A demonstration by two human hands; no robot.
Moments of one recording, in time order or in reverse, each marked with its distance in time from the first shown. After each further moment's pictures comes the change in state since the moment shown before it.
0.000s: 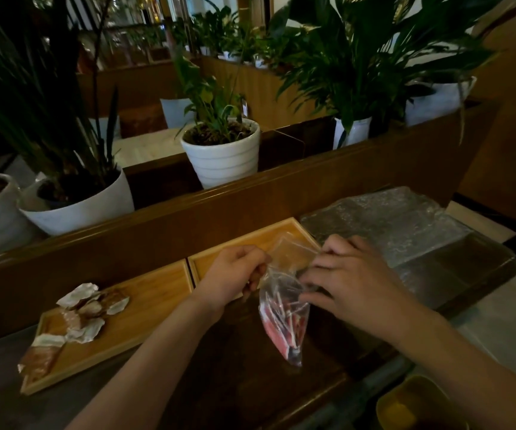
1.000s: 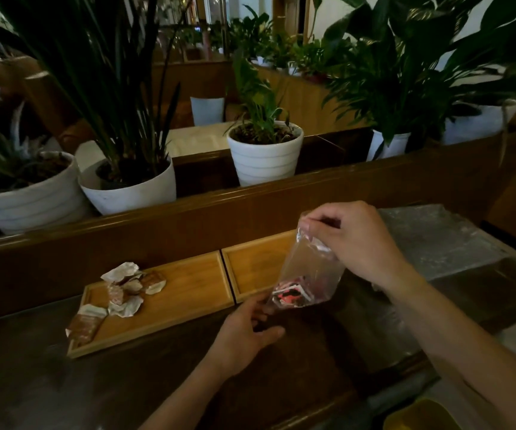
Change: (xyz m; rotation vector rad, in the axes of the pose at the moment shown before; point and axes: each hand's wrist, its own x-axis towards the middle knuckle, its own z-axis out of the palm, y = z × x) left_hand -0.045 -0.113 -0.018 0.223 0.075 -0.017; right_hand 0.076 -0.038 -0.023 0.716 0.175 0.366
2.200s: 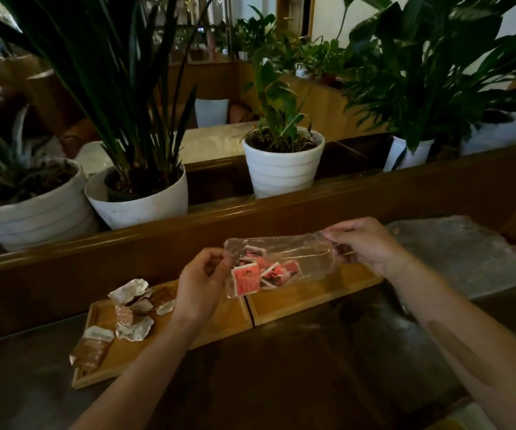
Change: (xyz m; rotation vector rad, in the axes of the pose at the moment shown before) left_hand 0.052 0.005 -0.104 -0.184 0.437 0.149; right_hand 0.074 0.074 0.035 0.411 -0.097 0.568
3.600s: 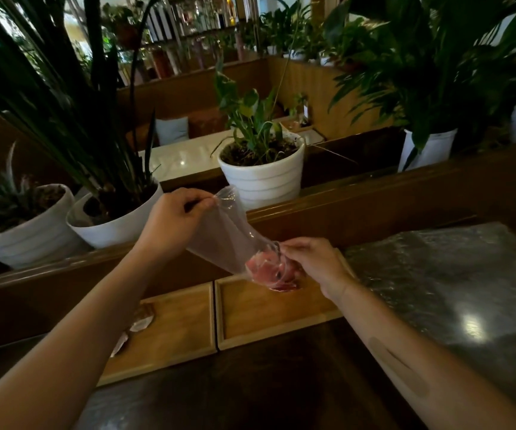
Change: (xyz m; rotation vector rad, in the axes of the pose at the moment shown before) left_hand 0.078 0.123 0.040 0.571 0.105 0.225; right_hand 0.058 0.033 0.007 0.162 -0.167 -0.099
